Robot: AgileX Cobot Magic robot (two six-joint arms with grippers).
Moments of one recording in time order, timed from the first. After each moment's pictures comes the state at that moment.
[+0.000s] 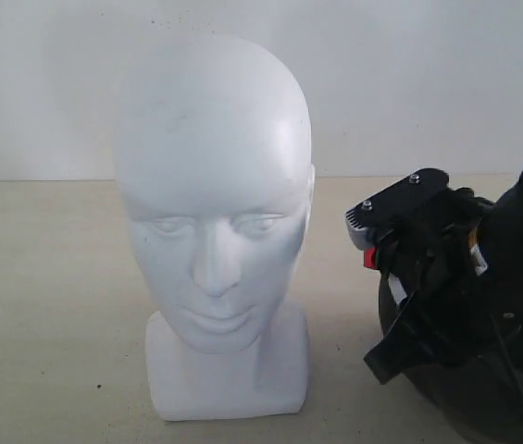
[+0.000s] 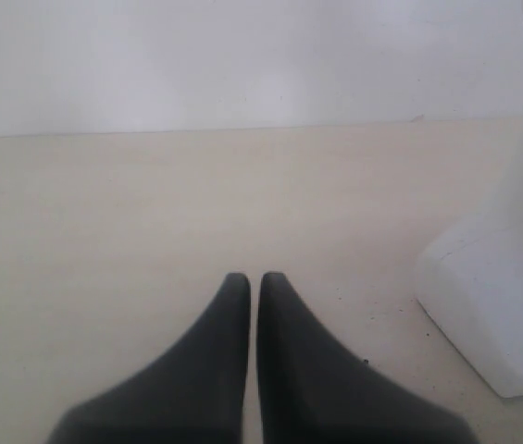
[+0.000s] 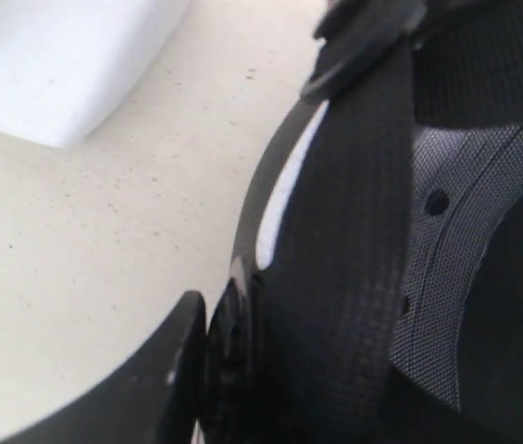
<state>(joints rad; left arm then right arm) 0.00 0.00 0.00 -0.01 0.30 0.00 0.78 1.37 -0.87 -0.20 0.77 0.16</state>
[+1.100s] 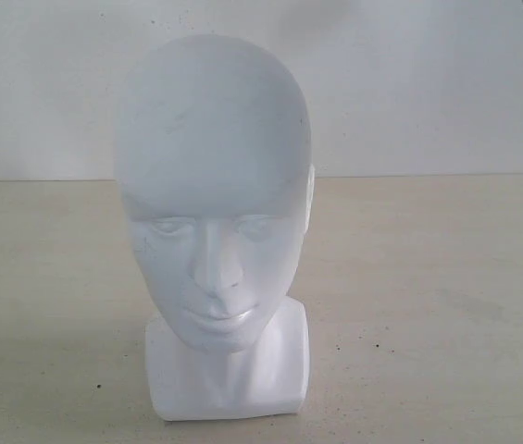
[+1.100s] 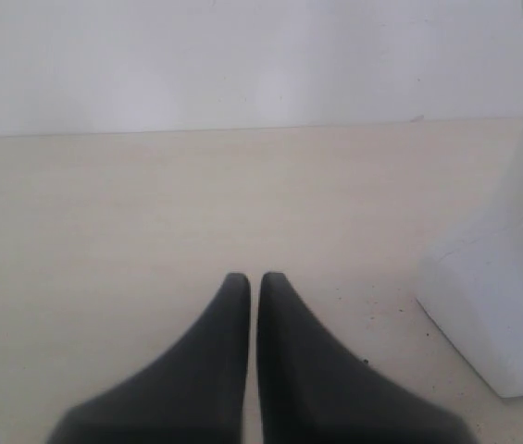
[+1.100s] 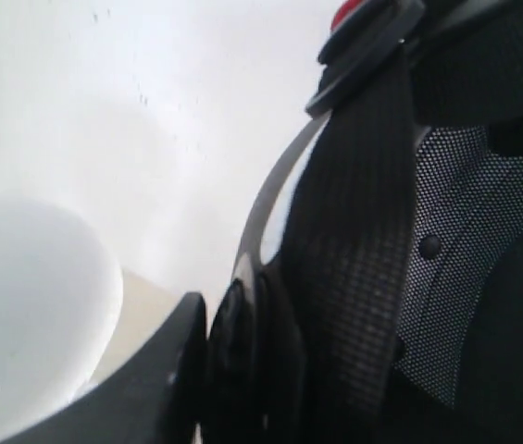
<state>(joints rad) 0.00 0.00 0.00 -0.01 0.30 0.00 0.78 0.70 -1.03 -0.46 0.49 0.20</state>
